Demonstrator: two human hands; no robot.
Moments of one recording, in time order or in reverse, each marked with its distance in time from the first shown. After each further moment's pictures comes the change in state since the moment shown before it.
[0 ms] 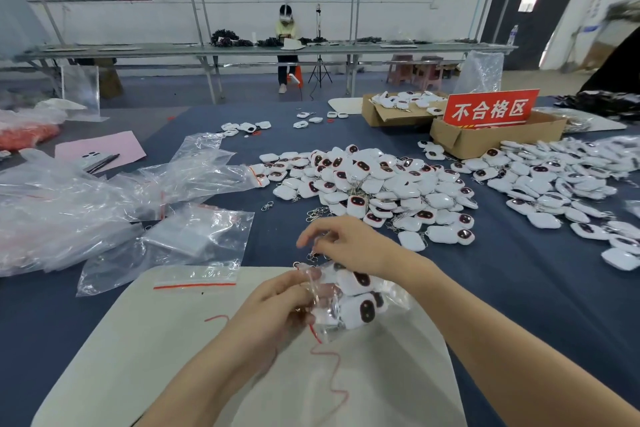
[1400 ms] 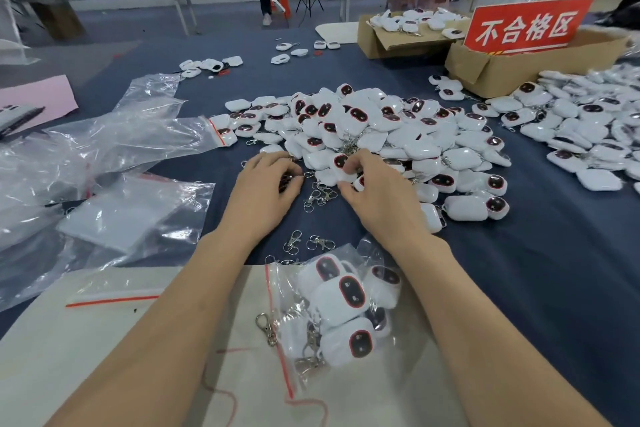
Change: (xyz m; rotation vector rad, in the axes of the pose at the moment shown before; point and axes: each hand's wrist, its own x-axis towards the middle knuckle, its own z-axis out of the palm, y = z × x) left_hand 0.209 0.012 -0.035 1.273 0.236 0.602; right_hand 0.040 0.094 -0.016 -0.345 0.529 0.207
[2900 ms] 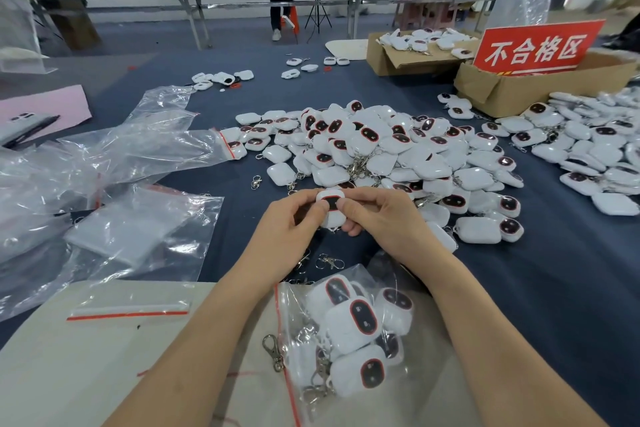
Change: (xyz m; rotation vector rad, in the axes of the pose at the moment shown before) left_hand -0.036 0.035 -0.006 -0.657 -0.047 -0.093; right_hand -0.001 -0.001 -0.002 0.804 -0.247 0.066
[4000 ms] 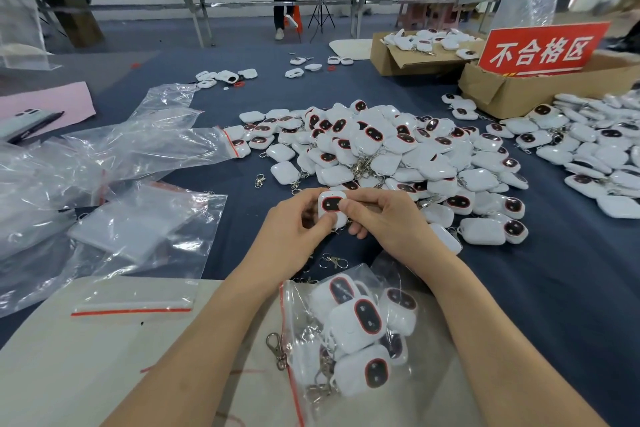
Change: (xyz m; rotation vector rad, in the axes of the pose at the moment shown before) left_hand 0.001 -0.008 0.000 0.055 -0.026 -0.015; right_hand 0.000 0.004 0.001 -0.054 -0.009 0.014
